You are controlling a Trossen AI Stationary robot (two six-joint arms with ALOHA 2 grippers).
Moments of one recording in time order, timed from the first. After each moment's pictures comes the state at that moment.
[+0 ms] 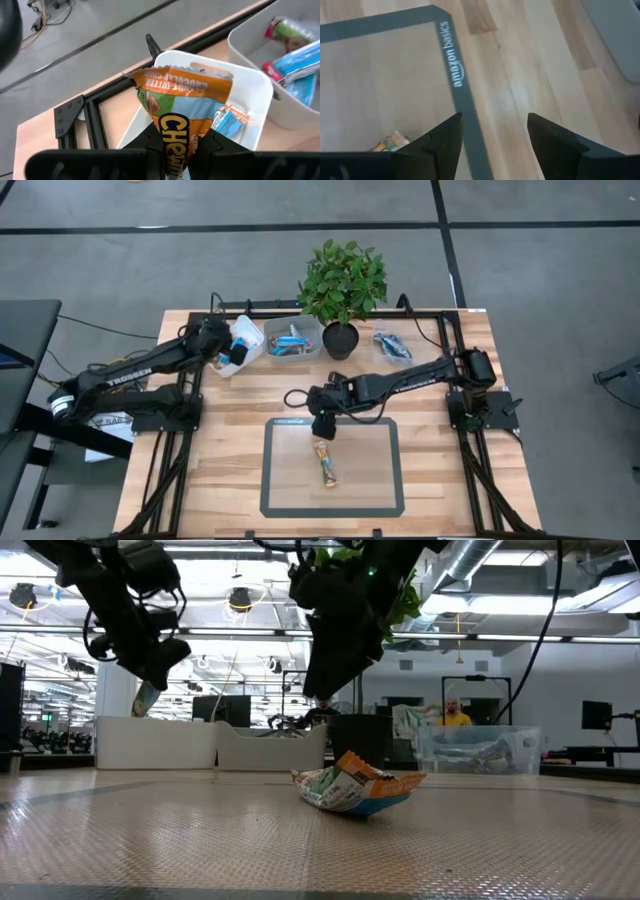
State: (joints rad) left arm 0.58 0.87 0.59 -0.54 -0.57 -0.27; right arm 0.13 1.94 1.50 -0.63 0.23 0.26
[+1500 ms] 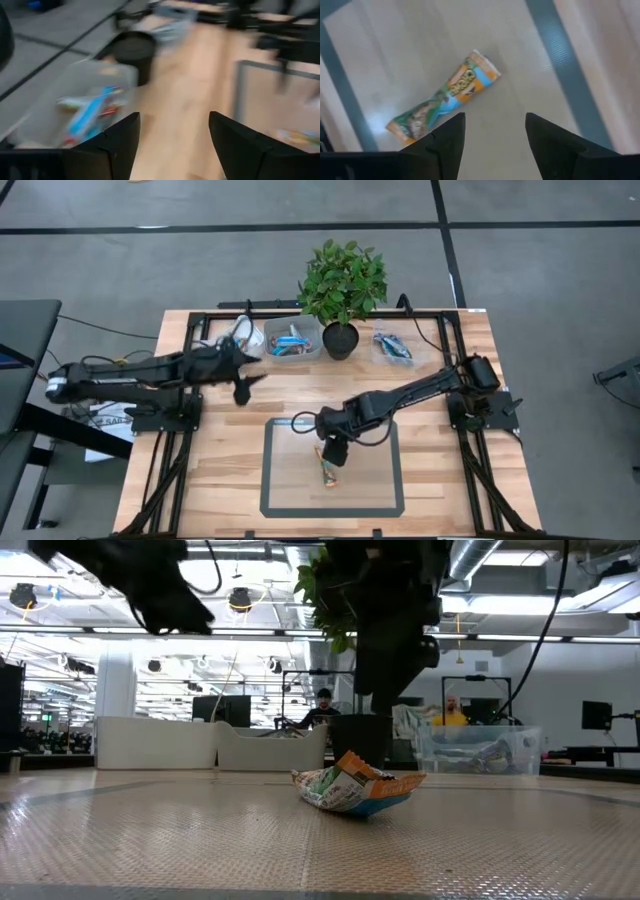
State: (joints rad) left arm 0.12 0.74 0.59 -0.29 -0.21 -0.12; right arm 0.25 1.94 1.50 -0.79 -0.03 0.62
